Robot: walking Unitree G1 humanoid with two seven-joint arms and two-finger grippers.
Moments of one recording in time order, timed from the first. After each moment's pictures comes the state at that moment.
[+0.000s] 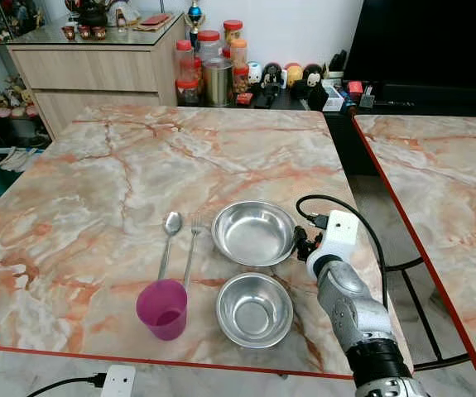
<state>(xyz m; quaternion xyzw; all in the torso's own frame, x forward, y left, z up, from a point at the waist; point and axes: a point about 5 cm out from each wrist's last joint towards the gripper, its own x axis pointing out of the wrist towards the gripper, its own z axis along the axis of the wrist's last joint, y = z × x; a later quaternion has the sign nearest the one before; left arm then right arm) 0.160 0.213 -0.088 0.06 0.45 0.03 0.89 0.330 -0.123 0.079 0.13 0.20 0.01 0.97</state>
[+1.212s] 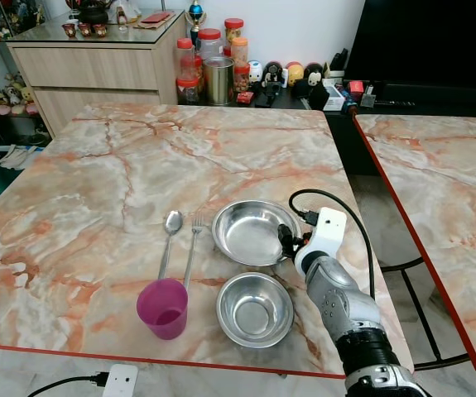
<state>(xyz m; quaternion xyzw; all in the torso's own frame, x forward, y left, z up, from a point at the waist) 0.161 0.211 -0.088 0.07 0.45 0.02 0.89 0.337 -0.115 0.079 0.17 0.21 0.01 0.96</state>
